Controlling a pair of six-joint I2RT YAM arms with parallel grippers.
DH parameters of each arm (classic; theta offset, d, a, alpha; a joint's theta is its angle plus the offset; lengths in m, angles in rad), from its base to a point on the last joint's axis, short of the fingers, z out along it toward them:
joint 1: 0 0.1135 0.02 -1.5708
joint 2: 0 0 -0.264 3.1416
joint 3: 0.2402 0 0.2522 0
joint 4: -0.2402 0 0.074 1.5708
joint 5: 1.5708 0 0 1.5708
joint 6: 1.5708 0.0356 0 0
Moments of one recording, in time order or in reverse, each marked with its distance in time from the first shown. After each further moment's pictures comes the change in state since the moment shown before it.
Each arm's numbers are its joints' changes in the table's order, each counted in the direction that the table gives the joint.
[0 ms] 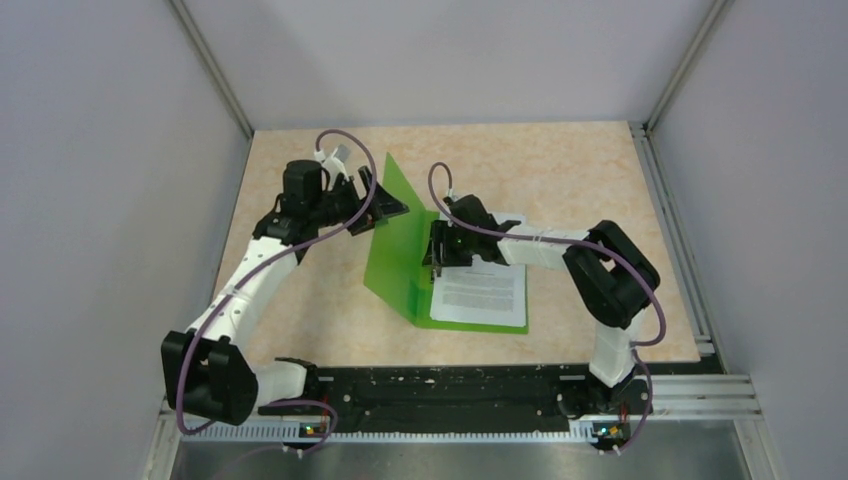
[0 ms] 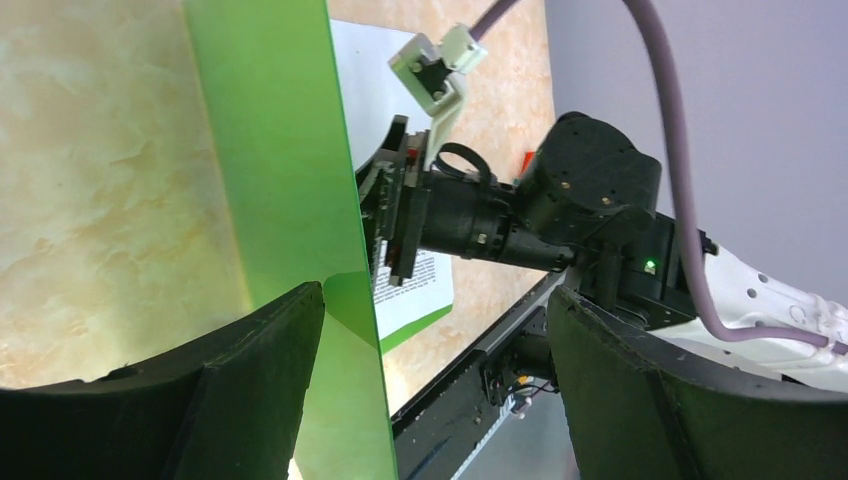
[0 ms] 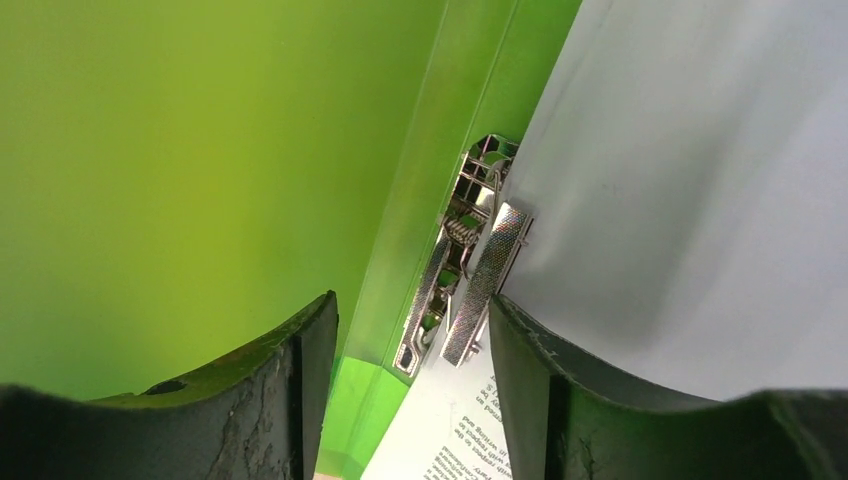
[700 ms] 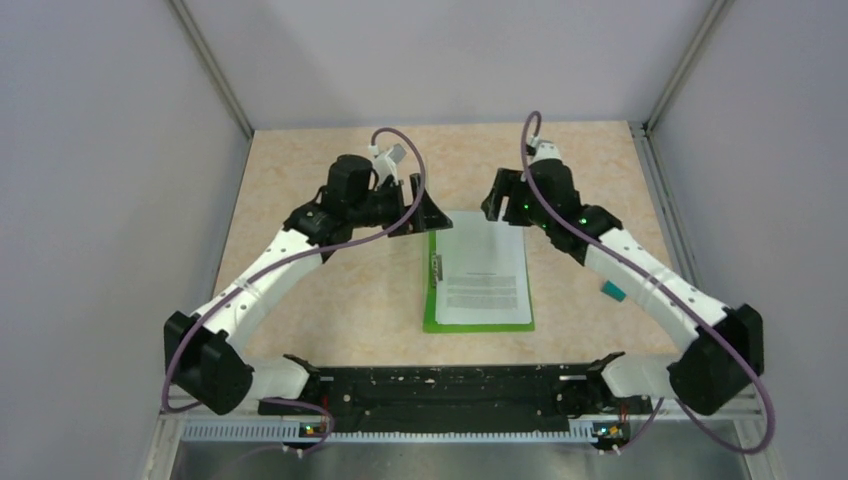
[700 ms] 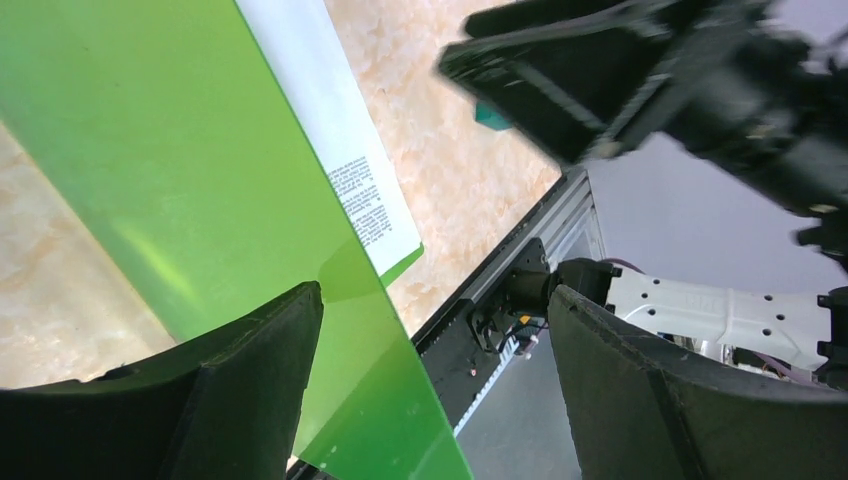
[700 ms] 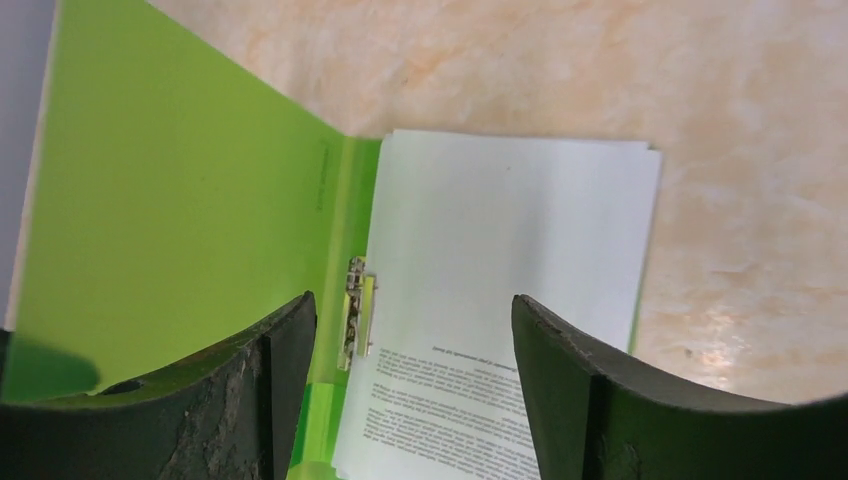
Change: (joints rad) left arm -0.292 0.043 0.146 -0.073 -0.098 0.034; right arm -0.147 -0.529 0.004 -0.291 0.289 -0.121
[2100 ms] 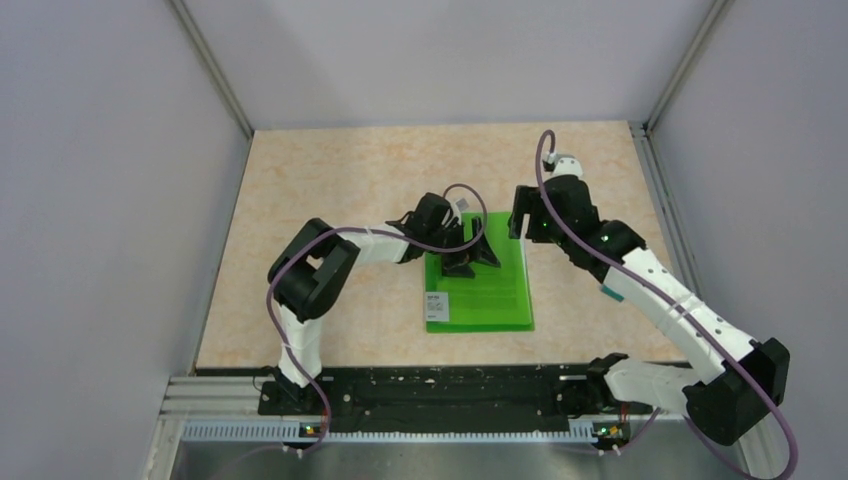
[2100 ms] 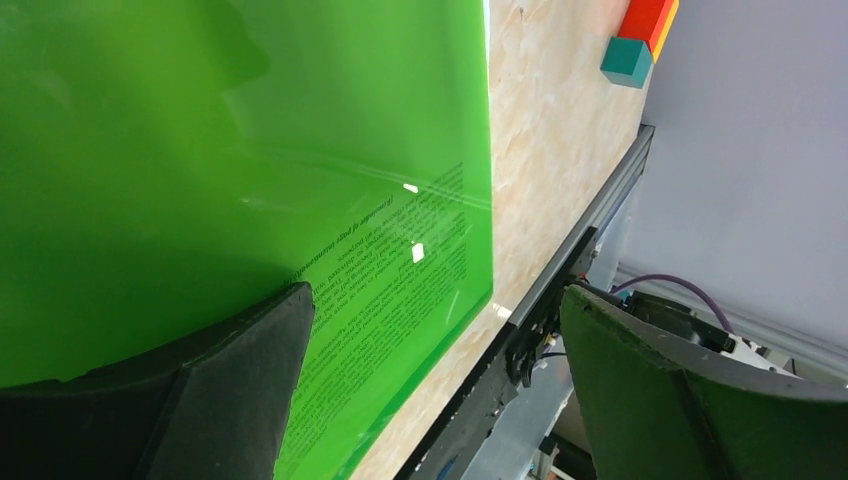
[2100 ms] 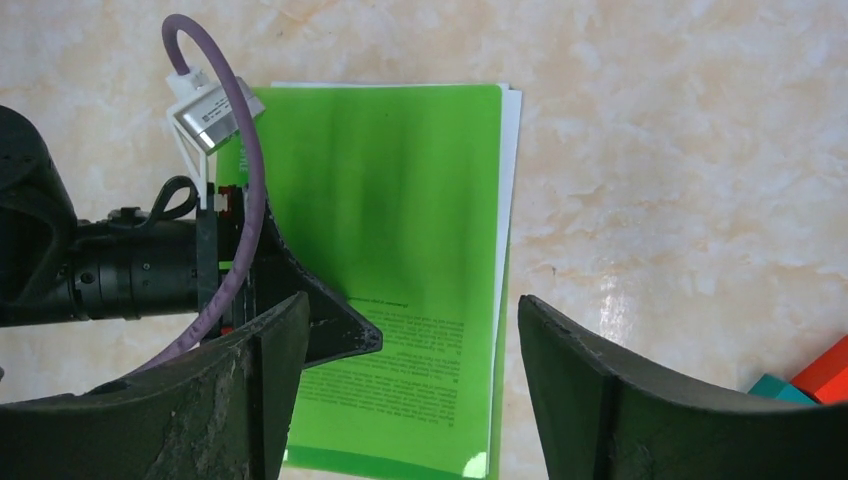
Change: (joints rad) left arm -0.177 0.689 -0.015 0.455 0.076 -0.211; right arm -0.016 -0.207 -0.051 -0.212 0.189 -0.090
